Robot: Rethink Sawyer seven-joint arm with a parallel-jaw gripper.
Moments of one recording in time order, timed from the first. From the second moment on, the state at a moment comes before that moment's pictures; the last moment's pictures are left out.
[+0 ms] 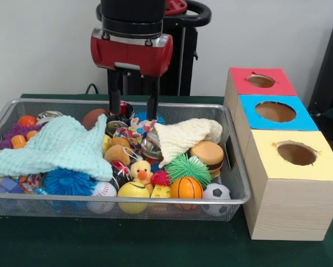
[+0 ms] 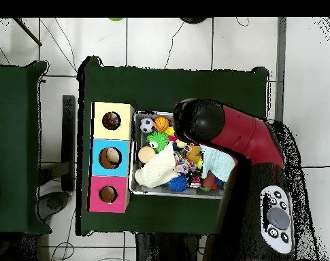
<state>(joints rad) -0.26 -0.66 -0.10 1.40 0.10 0.70 1.63</state>
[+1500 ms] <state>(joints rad) -0.27 -0.55 -0.08 1.41 0.10 0.60 1.63</state>
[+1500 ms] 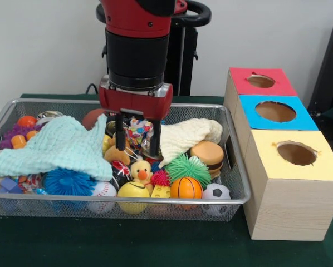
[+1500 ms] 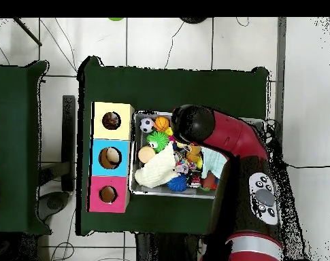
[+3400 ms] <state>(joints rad) -0.36 -0.58 -0.07 1.72 -0.03 0.40 1.63</state>
